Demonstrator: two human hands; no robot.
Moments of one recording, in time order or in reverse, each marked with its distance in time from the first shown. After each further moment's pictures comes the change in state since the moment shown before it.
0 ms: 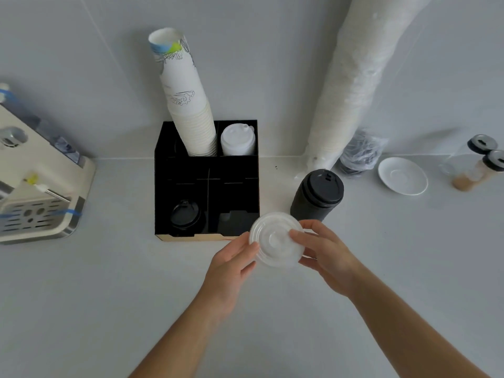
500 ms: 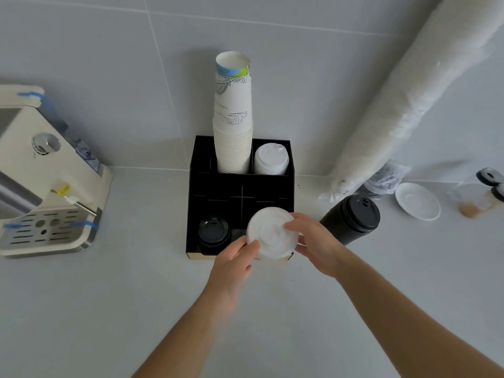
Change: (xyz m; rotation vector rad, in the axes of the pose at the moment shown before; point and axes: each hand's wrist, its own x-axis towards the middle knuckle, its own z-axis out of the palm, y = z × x) left_hand 0.033 0.033 -0.088 -0.020 0.011 -0.032; right_hand 0.053 -0.048 0.109 -0.105 0.023 0.039
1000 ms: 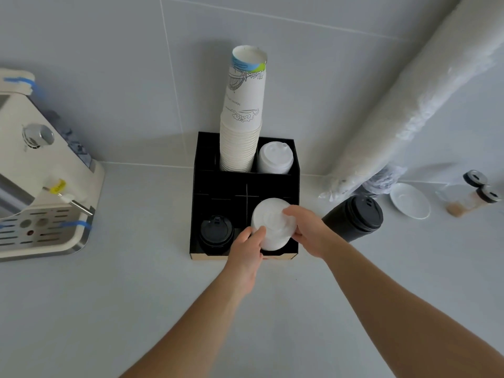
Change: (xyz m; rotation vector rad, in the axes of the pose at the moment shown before) left_hand 0.046 0.002 0.001 -0.108 -0.001 -0.134; right_hand 0.048 -0.004 0.027 0.038 0.274 0.121
